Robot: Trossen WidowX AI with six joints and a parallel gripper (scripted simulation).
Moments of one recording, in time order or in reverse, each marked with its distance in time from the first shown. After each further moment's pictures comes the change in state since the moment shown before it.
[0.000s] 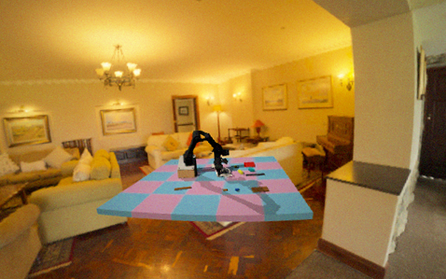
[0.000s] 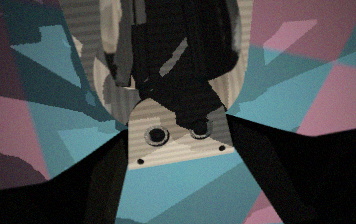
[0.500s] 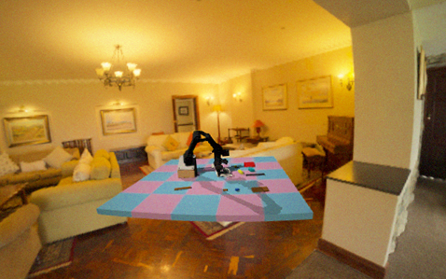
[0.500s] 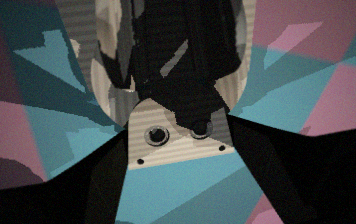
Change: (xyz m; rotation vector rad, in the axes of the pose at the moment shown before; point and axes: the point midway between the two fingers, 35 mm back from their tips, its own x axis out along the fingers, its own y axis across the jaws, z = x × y) arm 0.003 0.000 0.000 0.001 0.000 0.000
